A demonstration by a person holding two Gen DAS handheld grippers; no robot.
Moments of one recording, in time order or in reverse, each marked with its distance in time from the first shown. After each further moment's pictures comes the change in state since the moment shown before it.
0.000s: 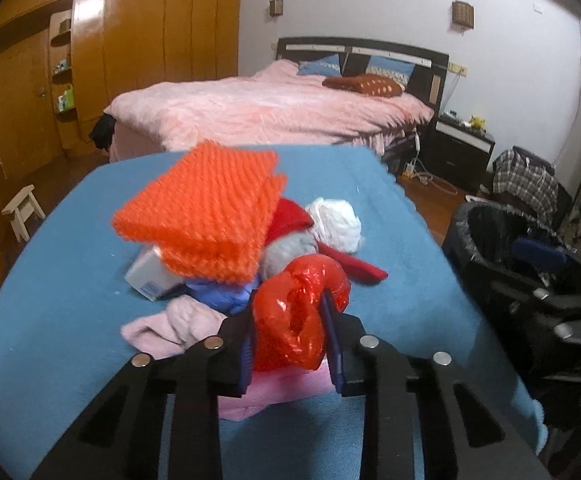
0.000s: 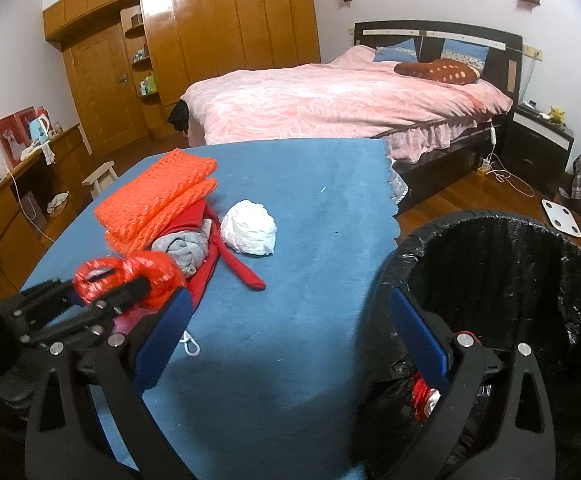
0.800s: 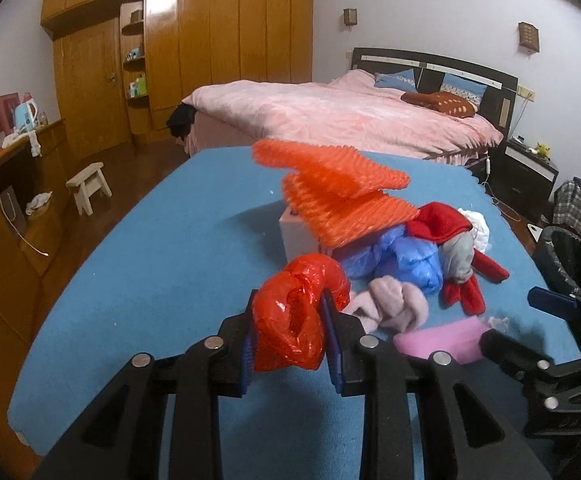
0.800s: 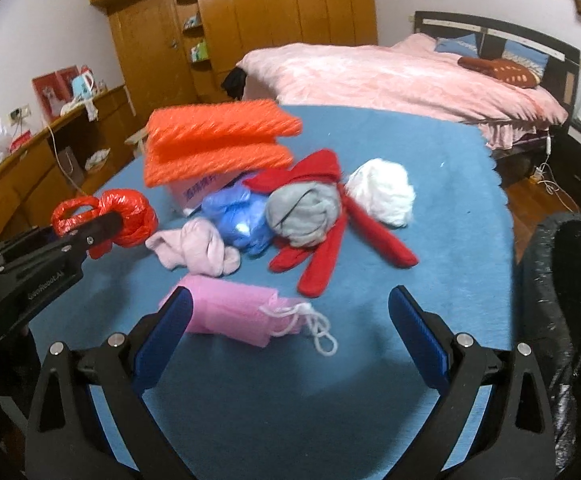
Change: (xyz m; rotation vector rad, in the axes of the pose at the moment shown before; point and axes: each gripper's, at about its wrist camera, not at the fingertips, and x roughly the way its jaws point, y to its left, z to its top) left arm -0.019 0.102 -0.021 -0.120 -0.011 0.220; right arm 0.047 0.092 -0.021 -0.130 0.093 0.138
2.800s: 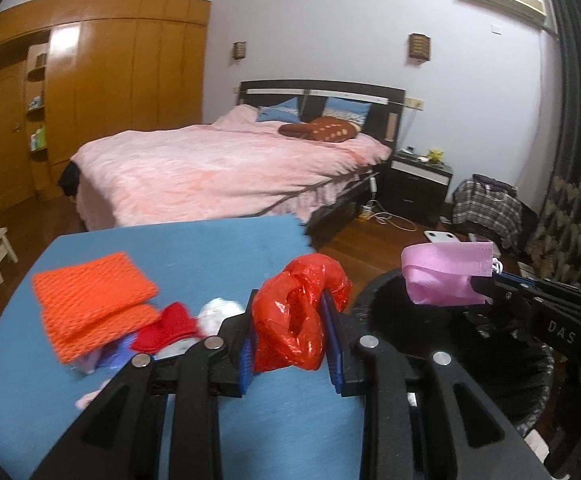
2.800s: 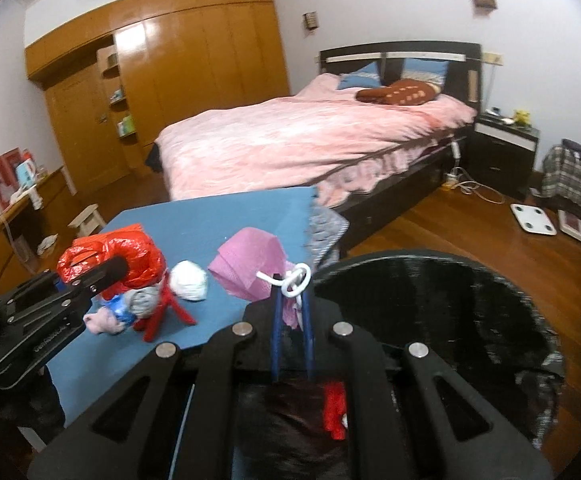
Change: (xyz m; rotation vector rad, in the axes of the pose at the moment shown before) left arm -0.052 -0.200 0.059 0.165 -0.134 -0.358; right arm -0.161 -0.172 0.010 0.213 -0.210 -0.215
